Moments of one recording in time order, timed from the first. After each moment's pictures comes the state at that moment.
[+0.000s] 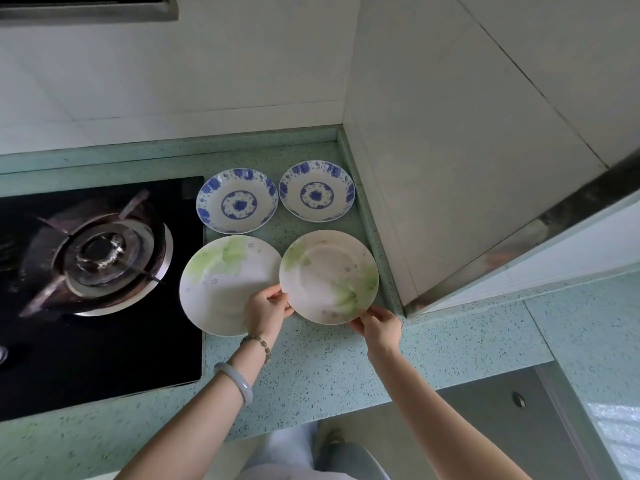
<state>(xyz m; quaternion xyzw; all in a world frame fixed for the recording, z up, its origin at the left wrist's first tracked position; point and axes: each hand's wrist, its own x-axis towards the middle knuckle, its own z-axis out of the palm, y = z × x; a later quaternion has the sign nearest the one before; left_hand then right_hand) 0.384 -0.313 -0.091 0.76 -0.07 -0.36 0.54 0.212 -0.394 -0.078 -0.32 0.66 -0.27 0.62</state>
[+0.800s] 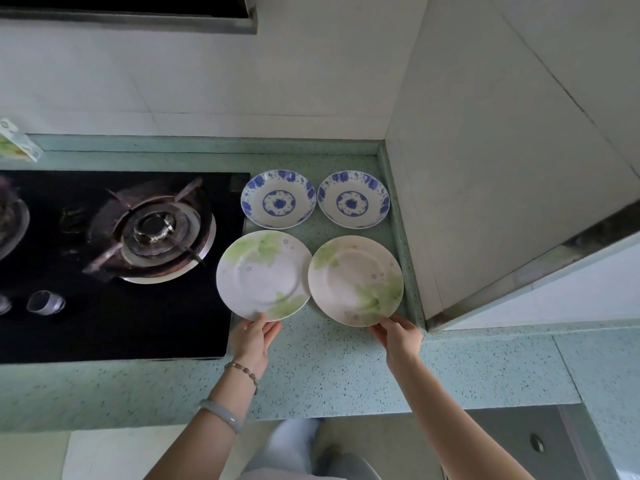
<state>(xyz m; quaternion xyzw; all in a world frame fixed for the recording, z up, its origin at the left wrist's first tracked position) 0.388 -0.238 -0.081 0.58 0.23 -0.35 0.70 0.210 -0.396 -0.074 -0.25 0.63 -0.28 0.68</state>
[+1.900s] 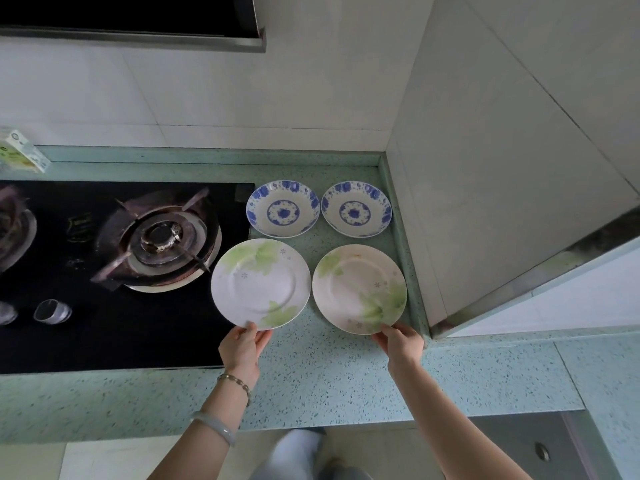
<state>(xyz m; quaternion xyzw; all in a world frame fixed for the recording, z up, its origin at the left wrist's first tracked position) 0.402 -0.219 -0.074 0.59 0.24 -0.32 0.71 0.217 -0.391 -0.077 -0.28 0.66 -0.28 0.64</state>
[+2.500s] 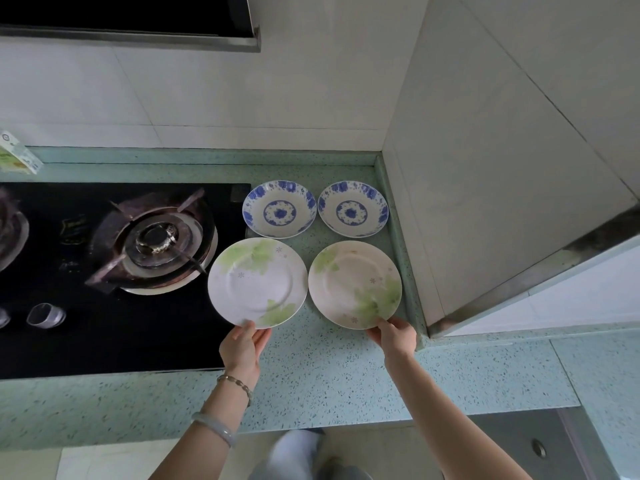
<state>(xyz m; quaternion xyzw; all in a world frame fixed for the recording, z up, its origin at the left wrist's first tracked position) 0.400 -0.223 -0.073 0.58 0.25 -0.33 0.71 0.225 -0.396 -0.078 -0.38 0.68 -0.22 0.59</state>
